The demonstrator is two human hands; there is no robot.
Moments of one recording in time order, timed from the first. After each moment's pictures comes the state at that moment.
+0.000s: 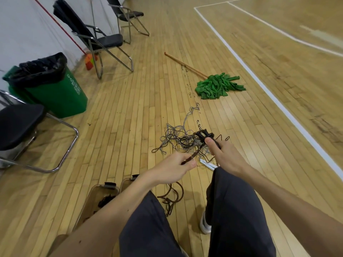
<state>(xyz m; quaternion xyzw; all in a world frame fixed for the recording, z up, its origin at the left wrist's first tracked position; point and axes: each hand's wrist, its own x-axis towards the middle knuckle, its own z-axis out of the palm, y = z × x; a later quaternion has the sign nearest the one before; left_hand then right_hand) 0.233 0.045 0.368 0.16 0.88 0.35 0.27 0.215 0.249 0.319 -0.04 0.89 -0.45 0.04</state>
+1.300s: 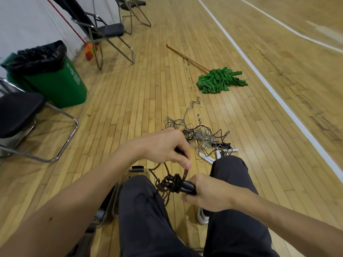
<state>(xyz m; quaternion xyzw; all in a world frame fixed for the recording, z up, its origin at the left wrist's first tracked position) 0.220 0.026 0.433 0.34 0.87 0.22 0.29 0.296 0.198 0.346 -0.24 0.84 -0.35 0.34</state>
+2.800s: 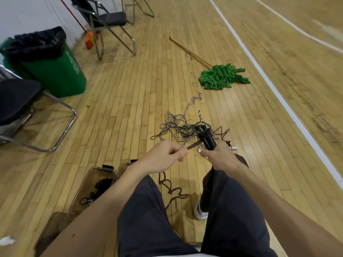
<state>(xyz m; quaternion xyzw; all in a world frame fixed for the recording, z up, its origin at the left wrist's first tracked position) 0.237 0.008 0.342 0.12 0.90 0.37 0.20 0.233 0.217 0.315 0.09 0.82 -0.54 0.18</state>
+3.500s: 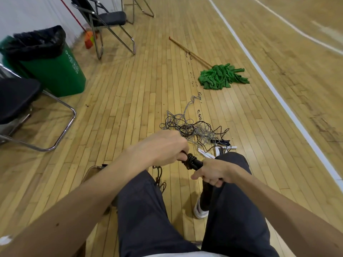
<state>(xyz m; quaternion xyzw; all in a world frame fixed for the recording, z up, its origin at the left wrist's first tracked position) 0.236 0.026 0.409 0.34 0.92 -0.03 0.17 0.237 0.207 0.298 0.06 0.77 -0.39 0.51</state>
